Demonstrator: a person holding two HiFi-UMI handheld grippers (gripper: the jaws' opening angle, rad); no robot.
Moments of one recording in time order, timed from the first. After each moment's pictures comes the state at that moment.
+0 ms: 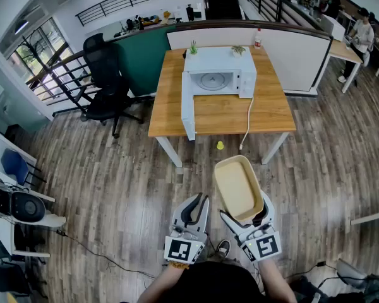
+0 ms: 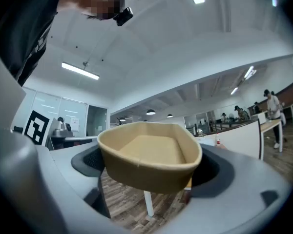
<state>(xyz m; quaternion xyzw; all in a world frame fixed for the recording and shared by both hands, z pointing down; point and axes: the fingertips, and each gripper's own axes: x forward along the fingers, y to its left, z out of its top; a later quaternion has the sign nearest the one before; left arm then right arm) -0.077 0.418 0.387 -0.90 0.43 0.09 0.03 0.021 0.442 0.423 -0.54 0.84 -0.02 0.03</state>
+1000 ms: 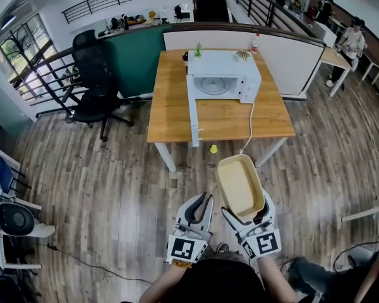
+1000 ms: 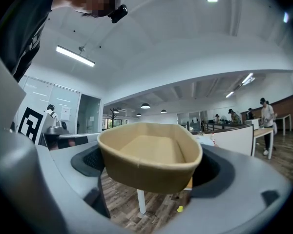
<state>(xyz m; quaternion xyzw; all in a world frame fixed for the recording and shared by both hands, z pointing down) -0.146 0.363 0.391 -0.91 0.39 0.13 -0.01 -0.049 0.386 0.426 -0.58 0.81 -0.01 -0.02</state>
